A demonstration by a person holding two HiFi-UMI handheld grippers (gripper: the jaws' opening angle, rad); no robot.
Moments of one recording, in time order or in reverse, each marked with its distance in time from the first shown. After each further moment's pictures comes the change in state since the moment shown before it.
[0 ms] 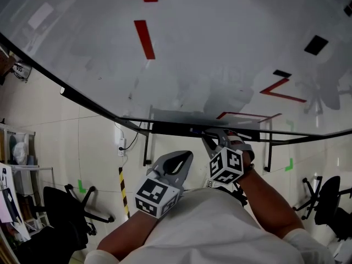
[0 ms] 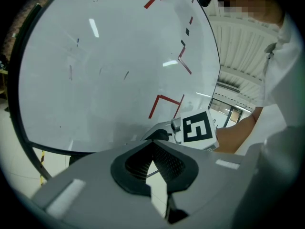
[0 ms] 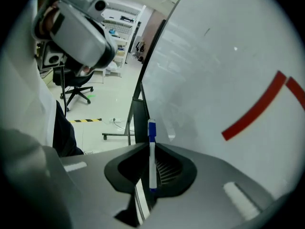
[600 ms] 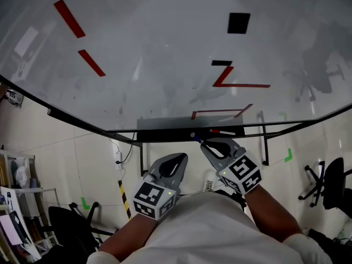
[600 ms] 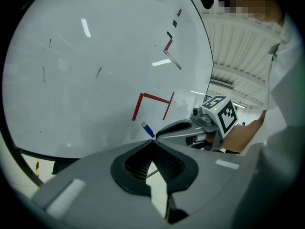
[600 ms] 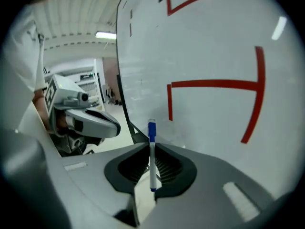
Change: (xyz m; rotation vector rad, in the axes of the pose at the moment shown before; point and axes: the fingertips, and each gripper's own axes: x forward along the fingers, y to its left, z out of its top) left arm 0.025 -0.037 0.003 0.055 0.003 -0.049; right arm -0.101 -0.018 -0.013 0.680 -0.336 0.059
